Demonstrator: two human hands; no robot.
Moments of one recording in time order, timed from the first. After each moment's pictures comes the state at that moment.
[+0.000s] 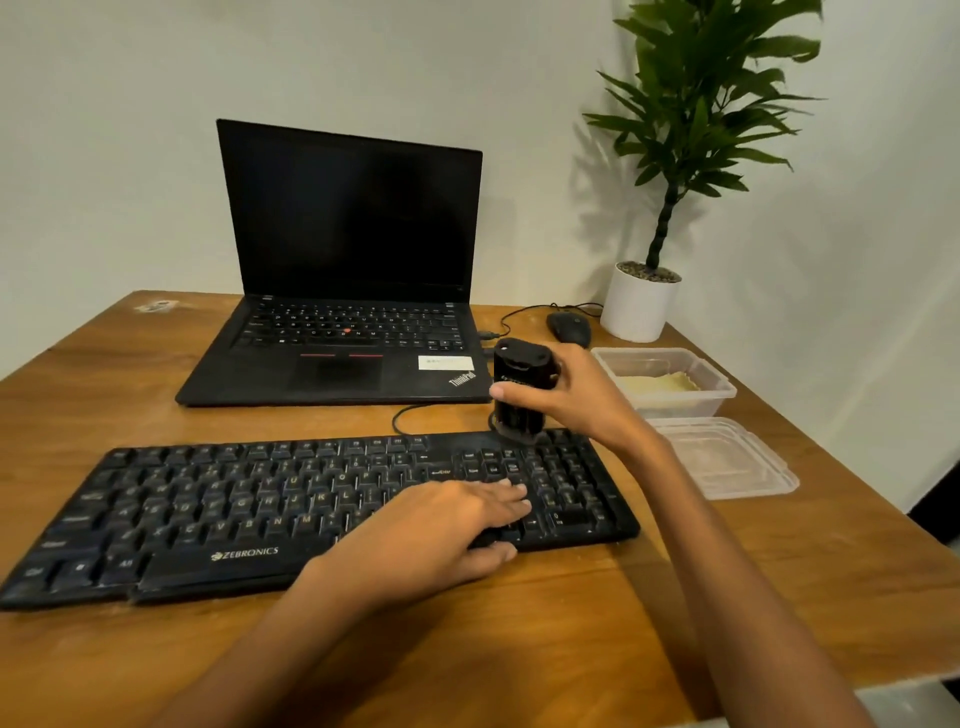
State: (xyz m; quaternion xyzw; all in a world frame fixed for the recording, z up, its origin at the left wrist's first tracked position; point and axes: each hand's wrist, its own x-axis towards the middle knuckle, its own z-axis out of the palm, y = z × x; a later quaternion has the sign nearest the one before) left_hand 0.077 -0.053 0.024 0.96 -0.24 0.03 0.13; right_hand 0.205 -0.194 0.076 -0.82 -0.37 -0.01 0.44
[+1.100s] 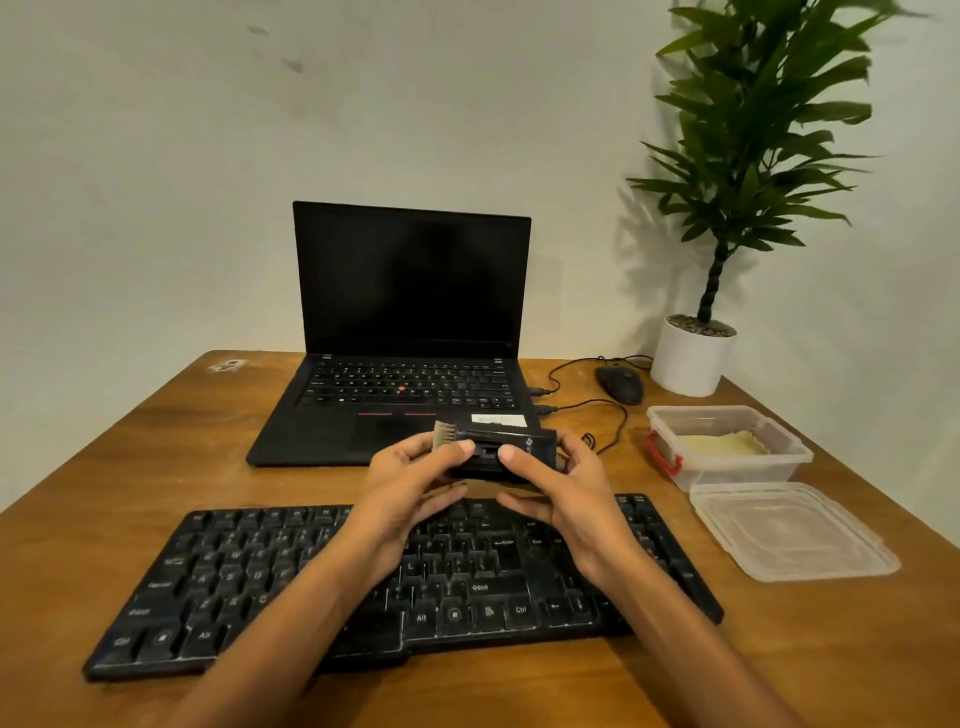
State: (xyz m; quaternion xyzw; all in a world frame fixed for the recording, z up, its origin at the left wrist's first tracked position) left_hand 0.107 0.015 0.043 0.58 0.11 0.12 0.80; right_hand 0.161 -0.136 0.047 -0.60 -0.15 0.16 0.77
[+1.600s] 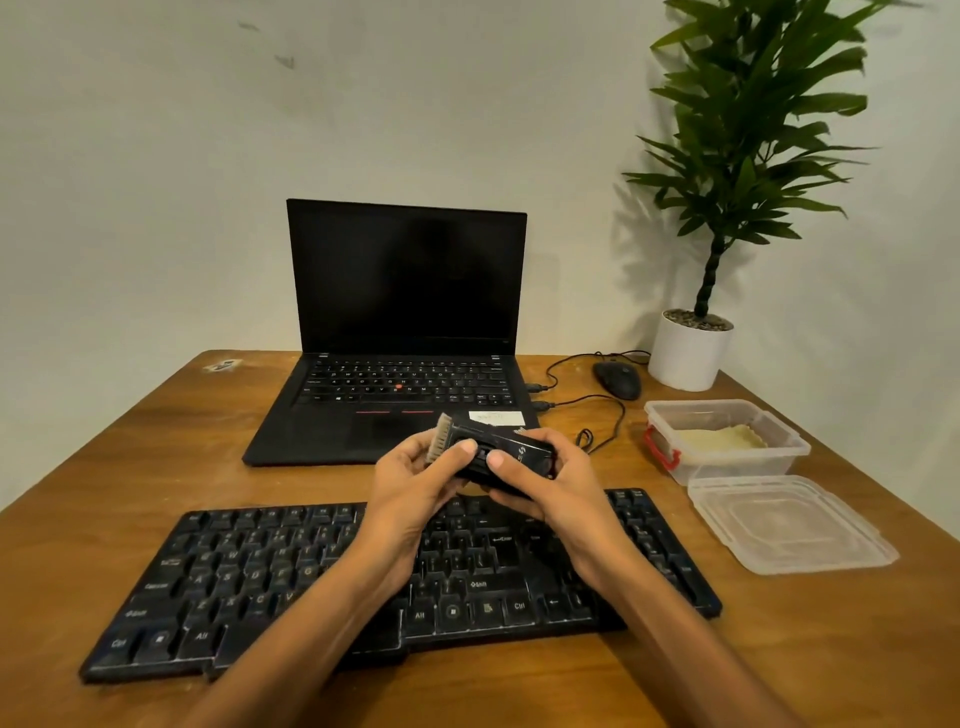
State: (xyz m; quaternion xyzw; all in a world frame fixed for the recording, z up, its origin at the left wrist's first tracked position) left_hand 0.111 0.004 0.033 0.55 0.10 0.18 0.81; right_hand 0.158 -0.133 0.046 -0.62 -0.18 0.15 0.75
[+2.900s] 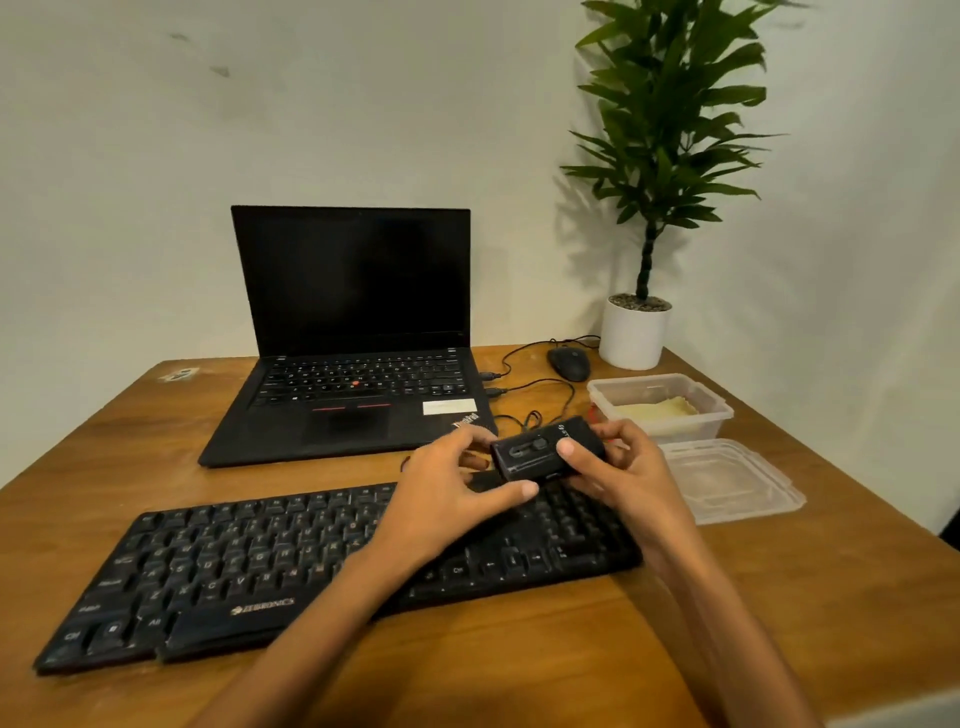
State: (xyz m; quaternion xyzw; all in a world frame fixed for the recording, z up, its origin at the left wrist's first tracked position) left_hand 0.113 -0.051 0.037 0.88 -0.05 0.22 0.43; right_hand 0.159 -0.231 0.049 -0.66 -0.12 0.04 0.74
